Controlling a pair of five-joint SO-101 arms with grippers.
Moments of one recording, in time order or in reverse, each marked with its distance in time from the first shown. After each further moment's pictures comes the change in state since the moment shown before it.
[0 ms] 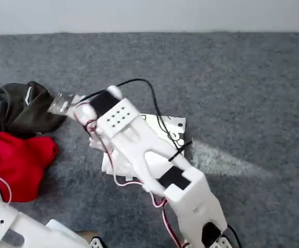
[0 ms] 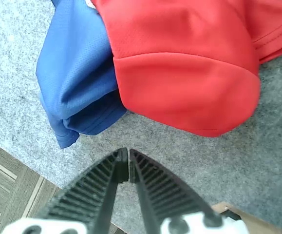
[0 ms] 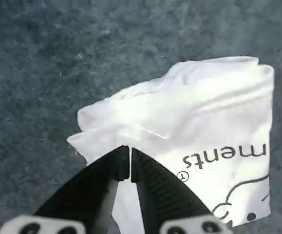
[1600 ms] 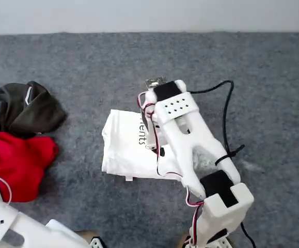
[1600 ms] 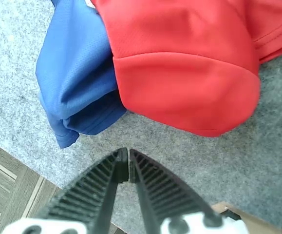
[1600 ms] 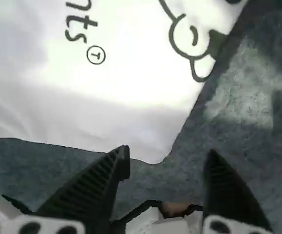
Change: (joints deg) left arm 0.0 0.0 0.1 0.0 0.0; right arm 18.5 -20.4 35.6 -0.4 -40.8
